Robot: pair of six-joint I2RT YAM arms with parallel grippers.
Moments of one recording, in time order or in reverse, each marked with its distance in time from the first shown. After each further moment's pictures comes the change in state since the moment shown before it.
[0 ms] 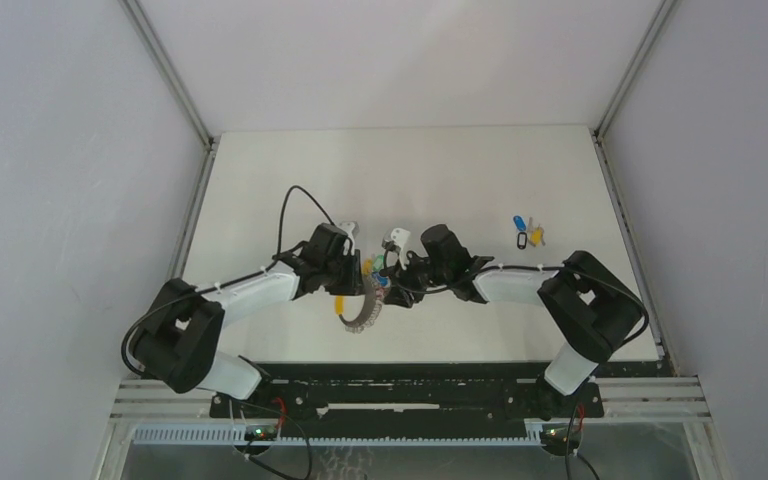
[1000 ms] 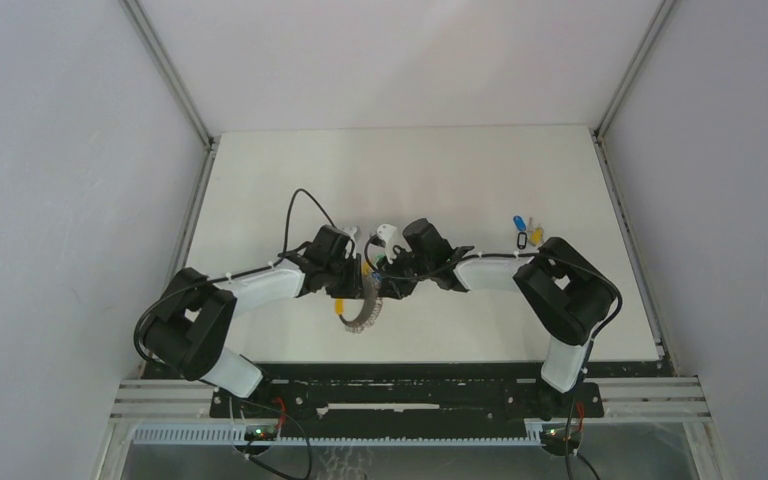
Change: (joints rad) left arm 0.011 0.080 0.000 0.019 0.041 -0.005; right arm 0.030 0.154 0.175 -0.117 0.080 0.009
